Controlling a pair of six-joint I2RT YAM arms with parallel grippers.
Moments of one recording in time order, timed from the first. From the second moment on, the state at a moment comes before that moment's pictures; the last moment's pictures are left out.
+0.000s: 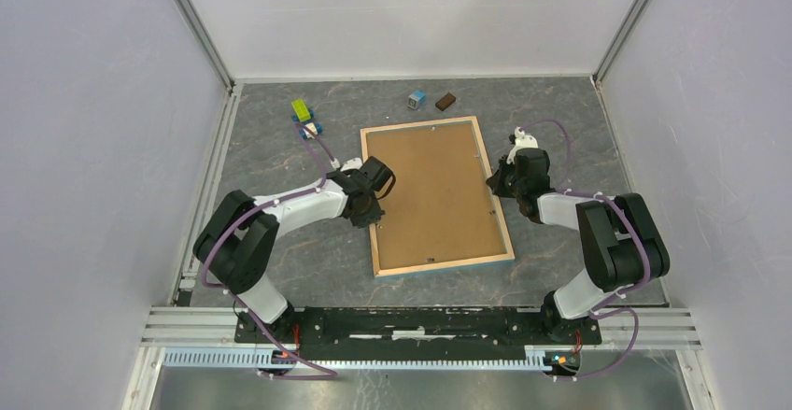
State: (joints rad) left arm -0.69 1.64 0.96 -0.56 -0.25 -1.01; right arm 0.19 1.59 0.60 0.35 -0.05 0.29
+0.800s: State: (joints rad) left arm -0.69 1.54 0.91 -0.55 -0.28 -0.91; right arm 0.18 1.61 0.60 0.37 -0.07 0.29
